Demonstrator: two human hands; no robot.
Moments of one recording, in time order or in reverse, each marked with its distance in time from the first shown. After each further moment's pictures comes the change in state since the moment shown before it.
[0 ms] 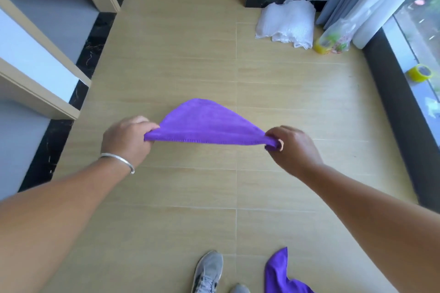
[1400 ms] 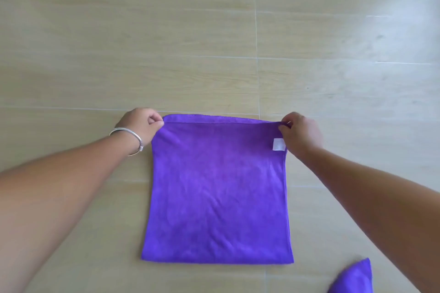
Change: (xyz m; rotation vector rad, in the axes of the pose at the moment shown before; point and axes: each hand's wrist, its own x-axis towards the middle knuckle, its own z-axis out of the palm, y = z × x) left_hand -0.077 -0.157 0.513 -0.250 -0.419 -0.396; right_hand -0.019 0.251 0.490 0.023 -0.105 0.574
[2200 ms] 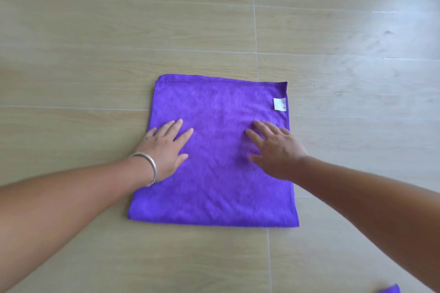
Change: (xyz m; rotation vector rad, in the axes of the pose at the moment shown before) left_hand -0.003 -0.001 0.094 0.809 -0.179 0.453; right_hand 0.001 0.007 0.064 -0.714 -0.216 -0.659
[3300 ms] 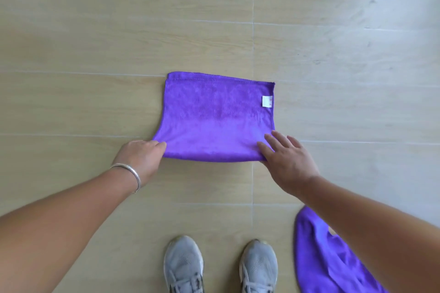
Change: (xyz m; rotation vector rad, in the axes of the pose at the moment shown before) left_hand -0.186 0.001 -0.071 0.034 -0.132 -0.046; right_hand -0.186 -0.054 -0.086 0.070 -0.060 0.002
